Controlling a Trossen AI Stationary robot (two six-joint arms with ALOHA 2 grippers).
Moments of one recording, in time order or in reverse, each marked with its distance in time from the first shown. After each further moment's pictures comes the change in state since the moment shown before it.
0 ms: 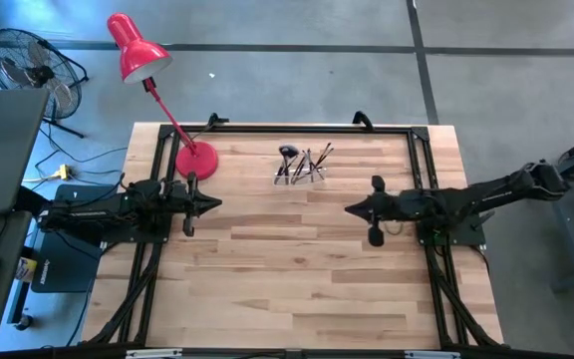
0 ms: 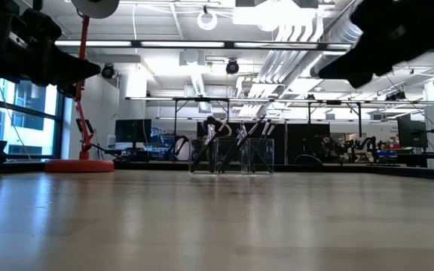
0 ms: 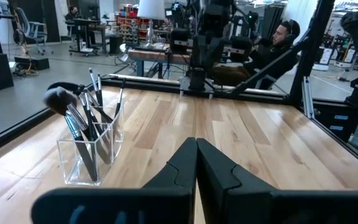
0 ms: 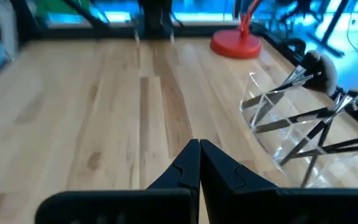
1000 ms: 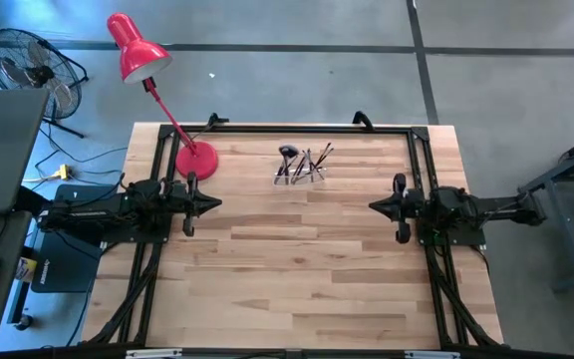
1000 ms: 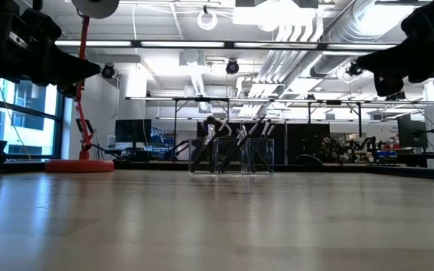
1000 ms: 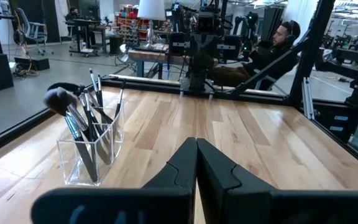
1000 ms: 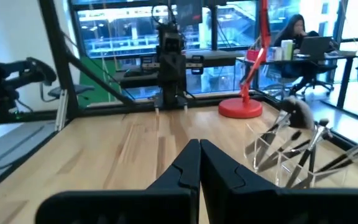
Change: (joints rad) left arm 0.000 0.000 0.000 0.001 -0.001 0.000; right arm -0.082 -0.803 -0.310 -0.138 -0.138 -0.024
